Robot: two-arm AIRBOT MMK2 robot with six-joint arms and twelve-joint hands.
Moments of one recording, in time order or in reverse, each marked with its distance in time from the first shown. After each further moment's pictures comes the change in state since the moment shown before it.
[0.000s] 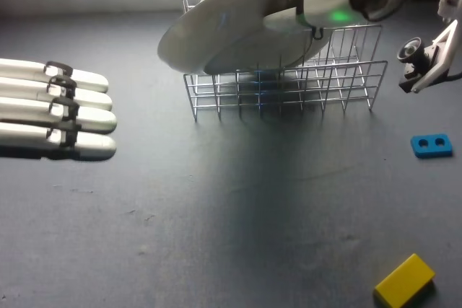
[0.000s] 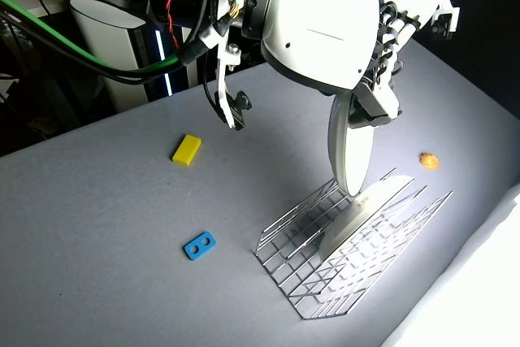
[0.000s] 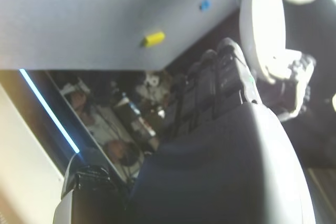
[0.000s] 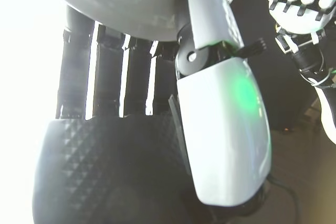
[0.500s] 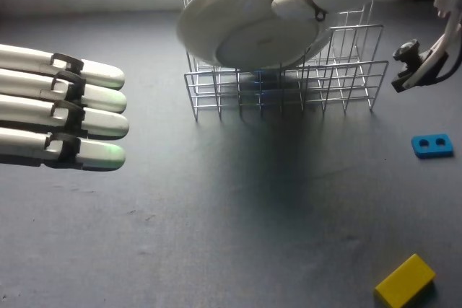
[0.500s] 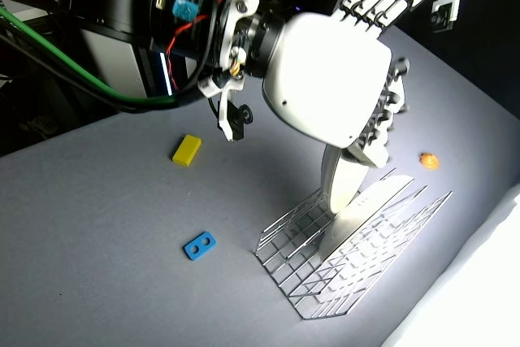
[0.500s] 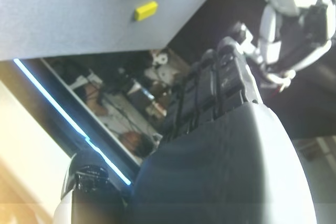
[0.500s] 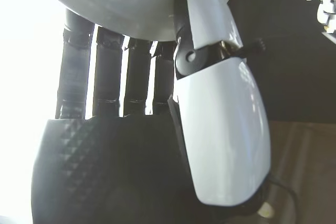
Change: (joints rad) left arm -0.194 0.038 -0.068 0.142 -0.044 -0.008; right arm 0.000 -0.041 0.103 0.219 -0.040 -0.021
